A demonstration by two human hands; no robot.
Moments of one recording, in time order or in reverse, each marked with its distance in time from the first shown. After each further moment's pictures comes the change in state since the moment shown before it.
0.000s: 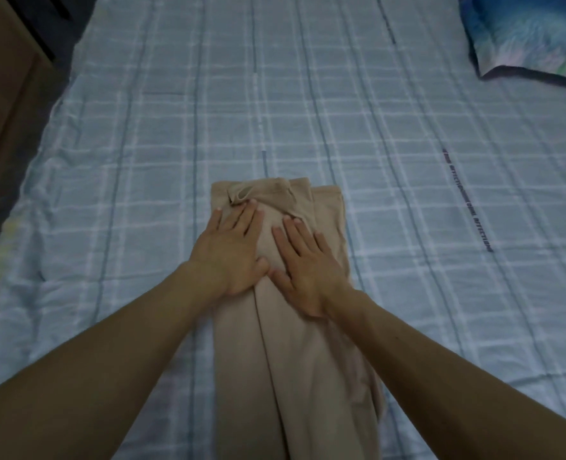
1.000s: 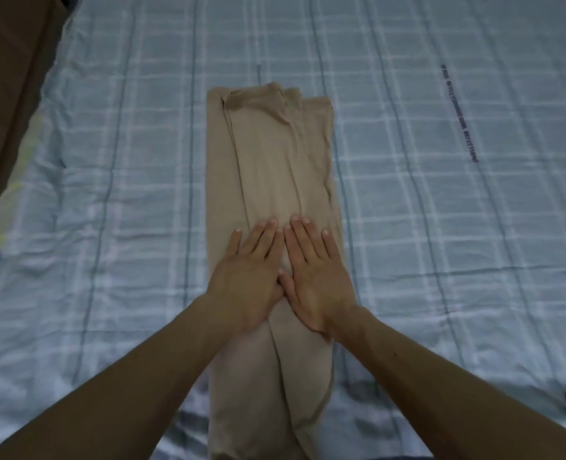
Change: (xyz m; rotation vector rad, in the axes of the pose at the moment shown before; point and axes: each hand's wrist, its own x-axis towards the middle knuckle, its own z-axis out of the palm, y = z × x) left_hand -0.158 0.130 0.083 -0.056 0.008 0.041; right_hand -0.181 -0.027 0.061 0.021 0.117 -0.022
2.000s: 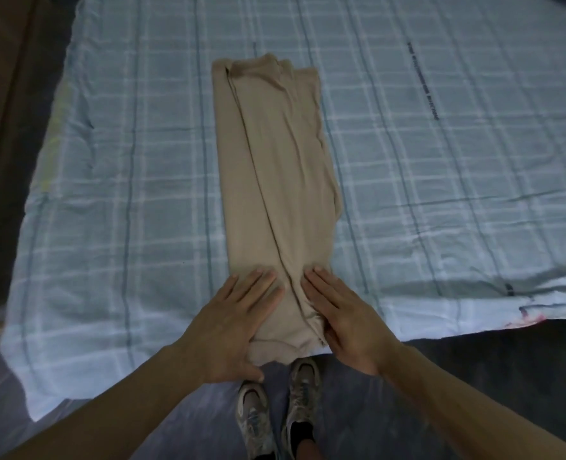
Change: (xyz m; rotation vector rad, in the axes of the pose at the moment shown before) left_hand -0.183 0.006 0.066 -0.112 -0.016 0.371; right_hand -0.189 -0.038 -0.011 0.209 -0.058 -0.210
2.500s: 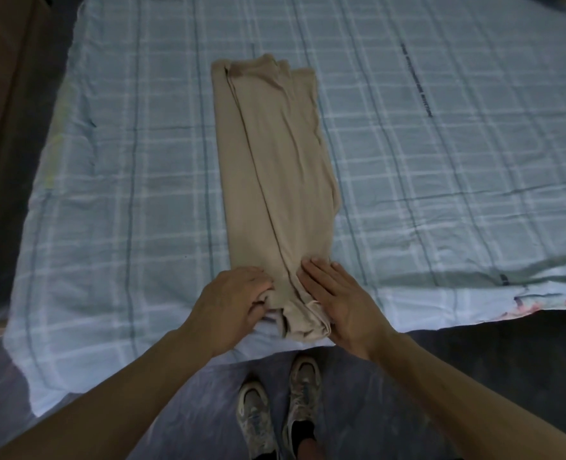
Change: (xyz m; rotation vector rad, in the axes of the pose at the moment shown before) left_hand 0.010 0.004 -0.016 -0.320 0.395 -0.083; right_hand 0.003 0.001 0.008 -0.152 0.054 -0.018
